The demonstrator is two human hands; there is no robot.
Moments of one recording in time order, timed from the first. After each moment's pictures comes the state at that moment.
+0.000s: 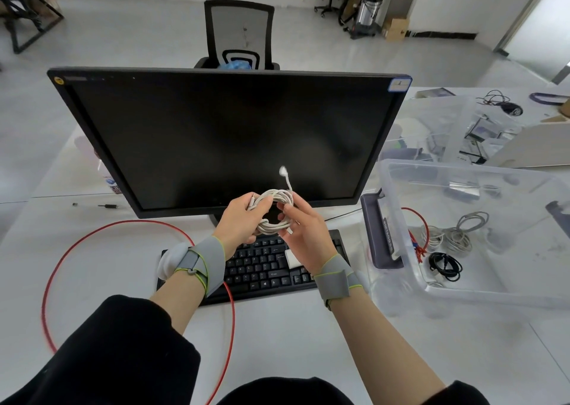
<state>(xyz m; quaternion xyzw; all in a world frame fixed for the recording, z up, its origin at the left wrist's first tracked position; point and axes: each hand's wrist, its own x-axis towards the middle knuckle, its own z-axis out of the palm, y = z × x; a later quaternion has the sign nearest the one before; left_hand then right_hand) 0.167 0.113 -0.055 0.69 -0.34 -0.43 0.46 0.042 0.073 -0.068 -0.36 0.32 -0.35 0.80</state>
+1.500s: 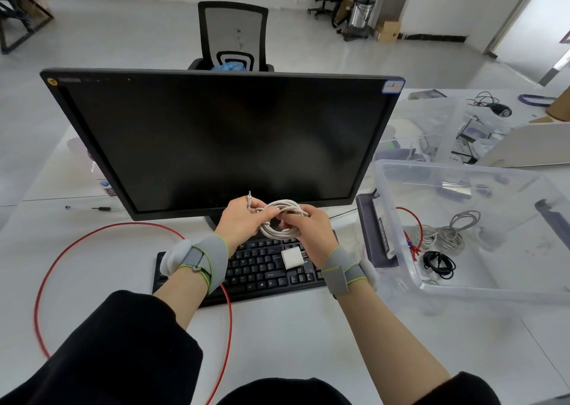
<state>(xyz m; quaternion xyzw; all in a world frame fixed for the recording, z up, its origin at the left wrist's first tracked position) 0.168 0.106 -0.062 0.71 -0.37 -0.41 0.43 0.036 0.059 -0.073 -0.48 0.48 -0.32 0.66</state>
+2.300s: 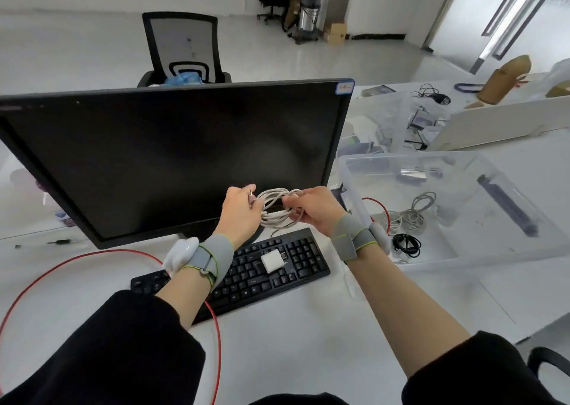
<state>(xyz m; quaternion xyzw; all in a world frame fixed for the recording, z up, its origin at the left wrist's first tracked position) 0.141 0.084 -0.035 0.72 -0.52 -0.29 0.35 0.004 0.029 -0.023 -0.46 0.54 -0.29 0.64</state>
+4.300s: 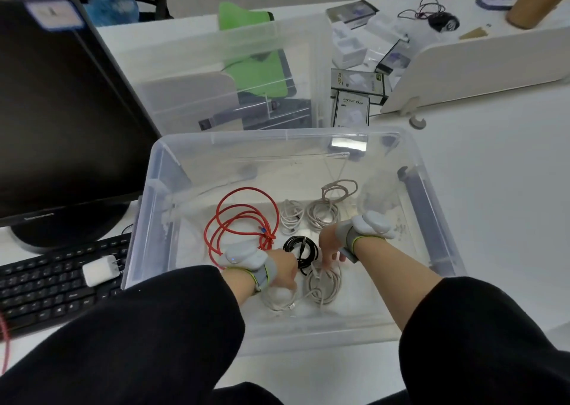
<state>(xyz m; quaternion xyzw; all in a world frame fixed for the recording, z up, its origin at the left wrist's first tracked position) -0.218 -0.083 -0.168 0.54 -0.70 -0.40 -0.25 -0.330 -0.160 -0.158 -0.66 0.52 0.42 0.35</state>
